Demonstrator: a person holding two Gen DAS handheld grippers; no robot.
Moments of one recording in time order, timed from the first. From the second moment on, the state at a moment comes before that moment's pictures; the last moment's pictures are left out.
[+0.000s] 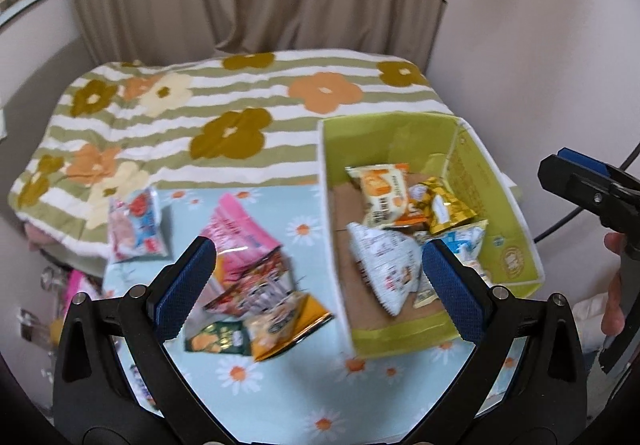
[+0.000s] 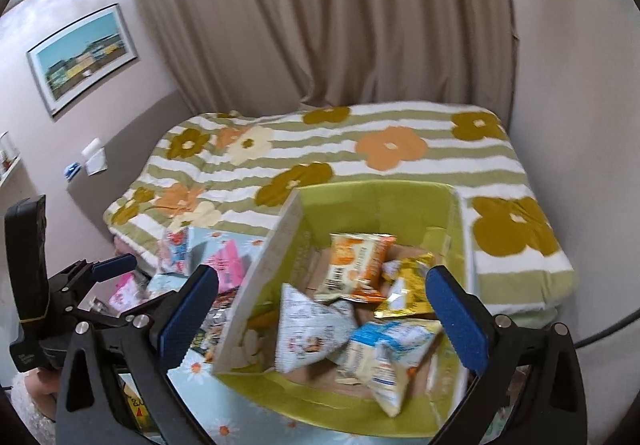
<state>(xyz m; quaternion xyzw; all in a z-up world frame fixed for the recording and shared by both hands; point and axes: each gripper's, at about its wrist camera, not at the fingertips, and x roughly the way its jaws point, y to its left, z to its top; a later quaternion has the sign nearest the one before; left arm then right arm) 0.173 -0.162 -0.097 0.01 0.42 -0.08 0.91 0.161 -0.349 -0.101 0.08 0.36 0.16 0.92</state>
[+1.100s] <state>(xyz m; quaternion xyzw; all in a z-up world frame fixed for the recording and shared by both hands) 0.144 0.149 -0.152 -0.01 0.48 -0.02 0.88 0.169 -0.069 -0.183 0.13 0.47 0.20 0.85</state>
